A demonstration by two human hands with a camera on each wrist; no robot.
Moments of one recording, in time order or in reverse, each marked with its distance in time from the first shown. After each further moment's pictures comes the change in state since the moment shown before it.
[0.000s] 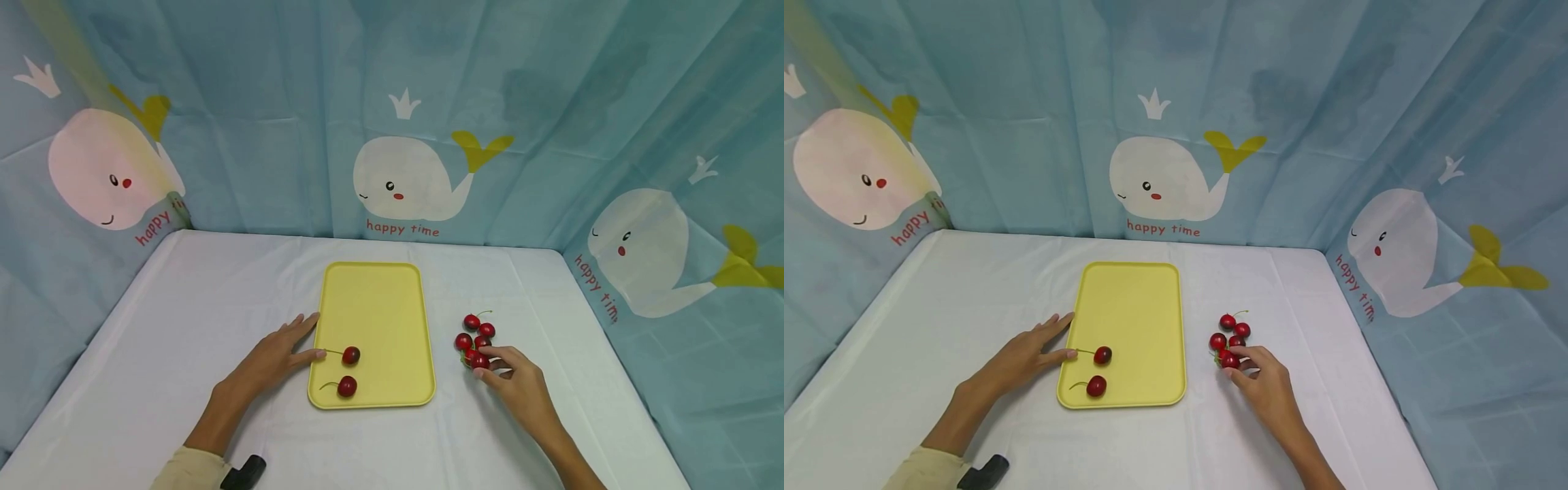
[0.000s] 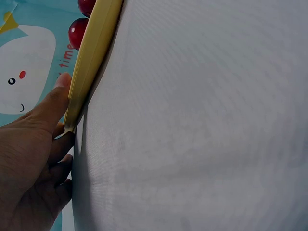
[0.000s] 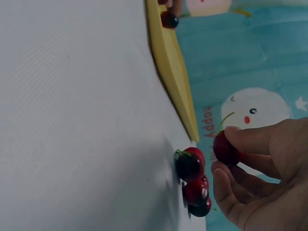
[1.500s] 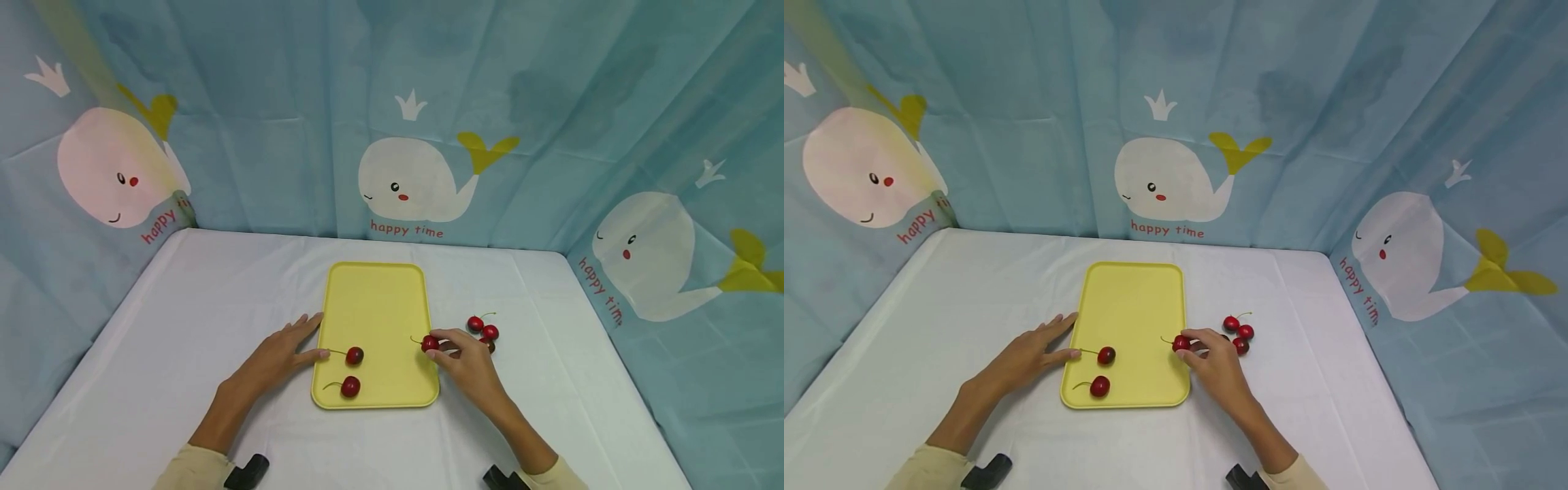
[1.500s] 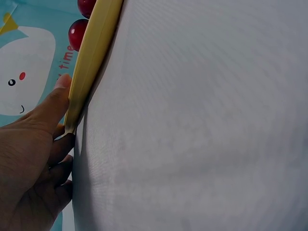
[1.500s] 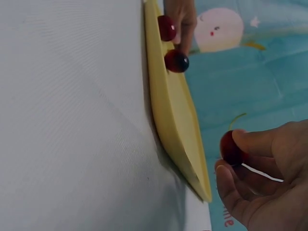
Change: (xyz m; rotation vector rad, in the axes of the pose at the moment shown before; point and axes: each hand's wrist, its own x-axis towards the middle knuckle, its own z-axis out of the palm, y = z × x) left_hand -0.001 0.000 0.000 0.001 0.003 -0.006; right_hand 0.033 -0.045 0.057 0.180 -0.102 -0.122
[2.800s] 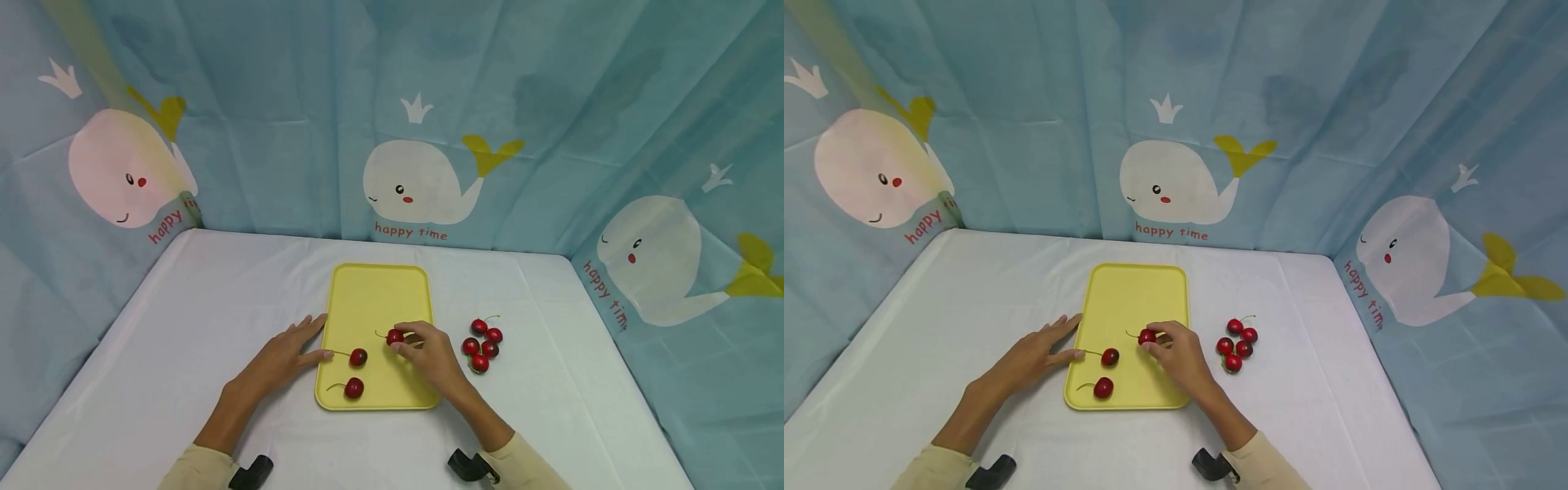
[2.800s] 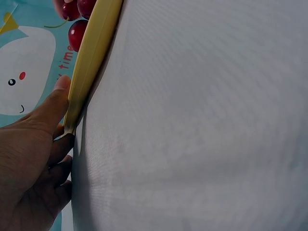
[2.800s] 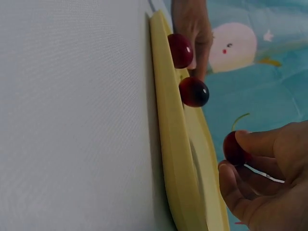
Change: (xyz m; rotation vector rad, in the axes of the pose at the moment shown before) left_hand -0.002 0.001 0.000 -0.013 0.011 0.006; right_hand 0.030 -0.020 0.053 0.101 -0.120 -0.041
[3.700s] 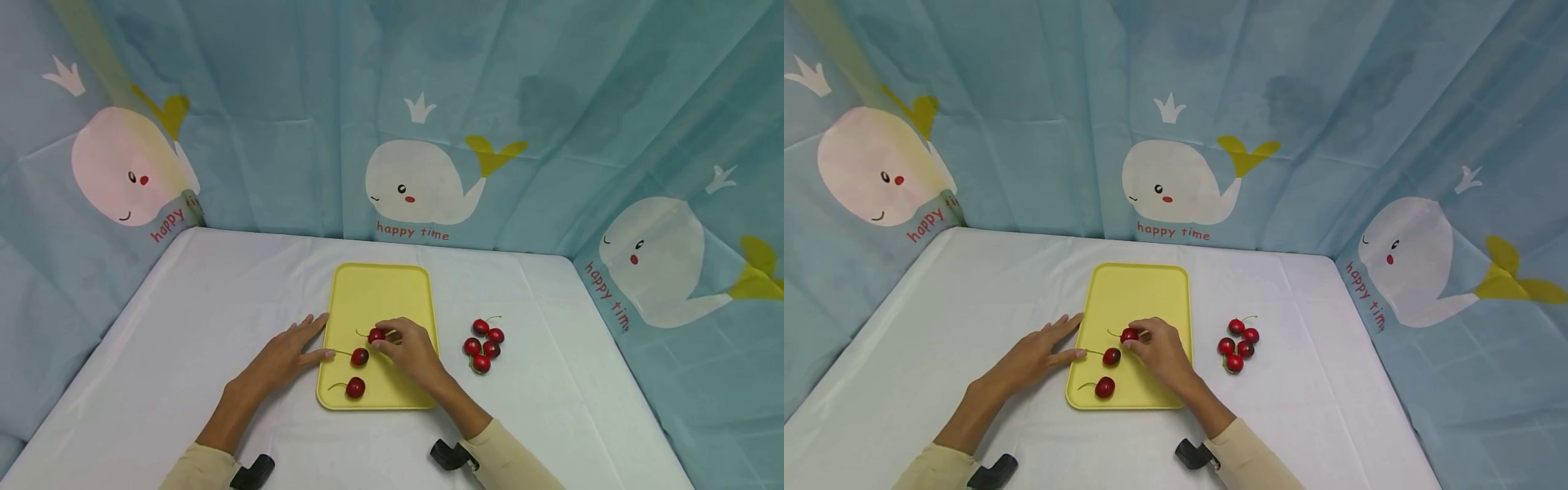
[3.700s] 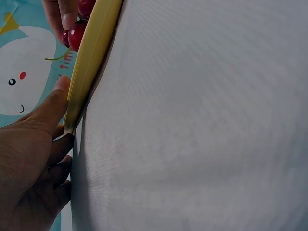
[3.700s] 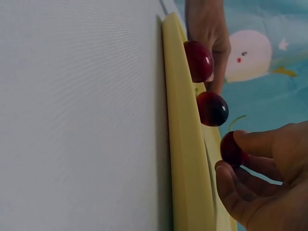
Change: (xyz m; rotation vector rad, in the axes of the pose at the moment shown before) left_hand 0.001 -0.001 0.001 0.010 -0.001 -0.013; right_hand 0.019 -0.007 0.029 -0.075 -0.070 -0.015
